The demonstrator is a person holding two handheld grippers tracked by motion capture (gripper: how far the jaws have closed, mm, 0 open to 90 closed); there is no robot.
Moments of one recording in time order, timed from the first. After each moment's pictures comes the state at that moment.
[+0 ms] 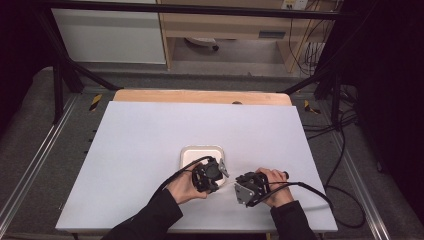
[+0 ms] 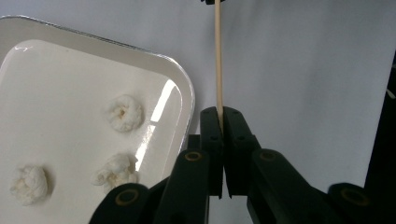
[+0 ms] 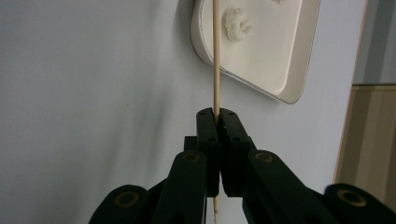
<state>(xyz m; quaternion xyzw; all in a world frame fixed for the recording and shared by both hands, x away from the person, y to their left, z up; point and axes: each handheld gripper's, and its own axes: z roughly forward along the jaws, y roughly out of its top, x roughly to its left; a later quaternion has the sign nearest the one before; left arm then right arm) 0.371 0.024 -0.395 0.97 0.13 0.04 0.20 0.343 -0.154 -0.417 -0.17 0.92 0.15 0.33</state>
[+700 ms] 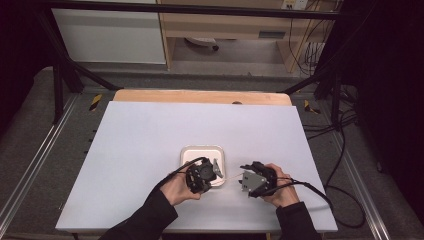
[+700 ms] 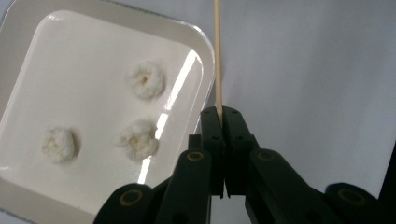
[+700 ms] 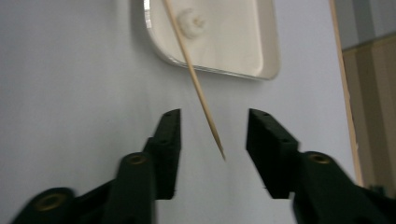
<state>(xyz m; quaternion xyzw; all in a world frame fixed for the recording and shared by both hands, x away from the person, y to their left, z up) 0.368 0.044 -0.394 0.97 0.15 0.07 0.18 0.352 -0.175 -0.408 0.00 0.92 0.24 0.31</state>
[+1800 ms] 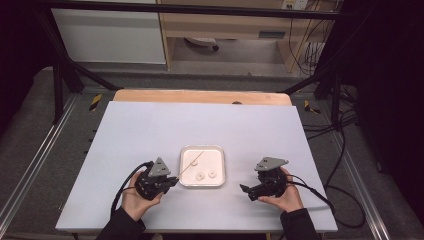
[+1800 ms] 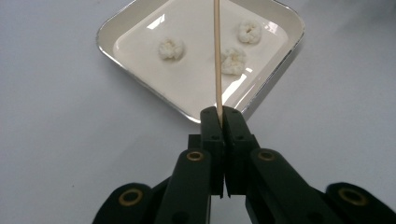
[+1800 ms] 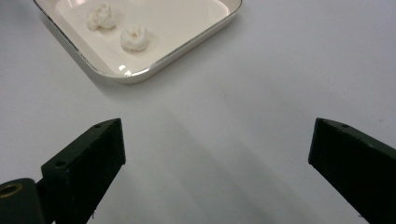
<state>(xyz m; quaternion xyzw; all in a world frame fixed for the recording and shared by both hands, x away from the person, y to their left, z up) 0.340 0.173 -0.410 0.87 0.31 0.13 0.36 0.360 -0.200 -0.427 0.33 0.86 0.36 0.16</state>
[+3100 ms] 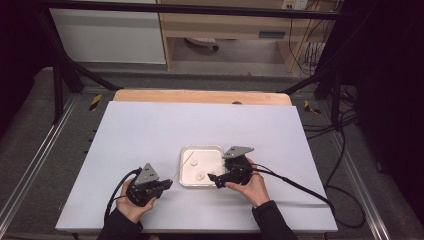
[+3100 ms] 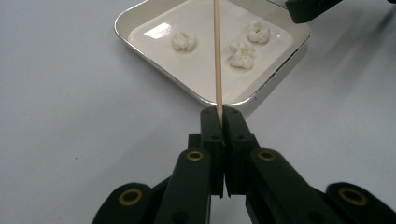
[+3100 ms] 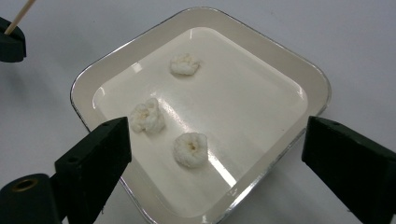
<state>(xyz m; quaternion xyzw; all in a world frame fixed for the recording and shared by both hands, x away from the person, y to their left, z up) 0.329 0.190 -0.426 0.84 0.33 0.14 0.41 0.395 -0.111 -0.431 0.33 0.85 0.40 0.12</state>
